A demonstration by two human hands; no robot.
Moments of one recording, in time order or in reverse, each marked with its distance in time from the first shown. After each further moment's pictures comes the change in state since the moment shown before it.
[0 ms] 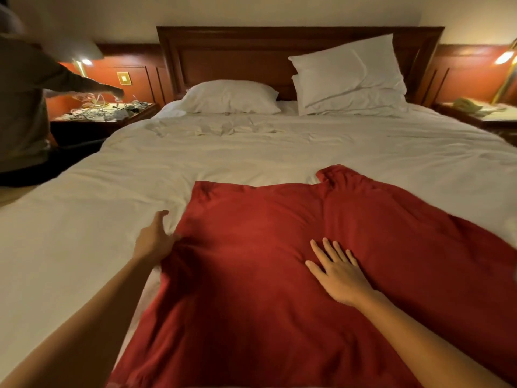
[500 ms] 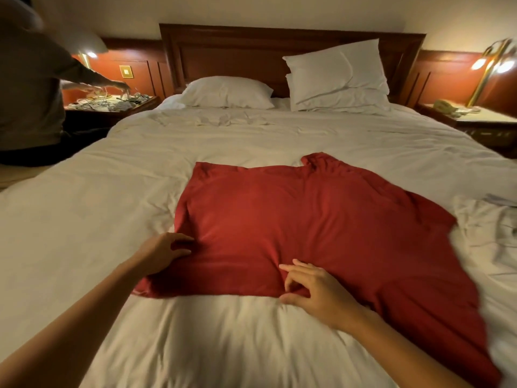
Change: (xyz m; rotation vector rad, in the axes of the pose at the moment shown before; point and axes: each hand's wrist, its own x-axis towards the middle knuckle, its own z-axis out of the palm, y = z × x) left_hand -0.149 -0.028 -0.030 0.206 -0.357 0.332; right_hand -0.182 -0.030 -0.005 0.394 0.078 -0.459
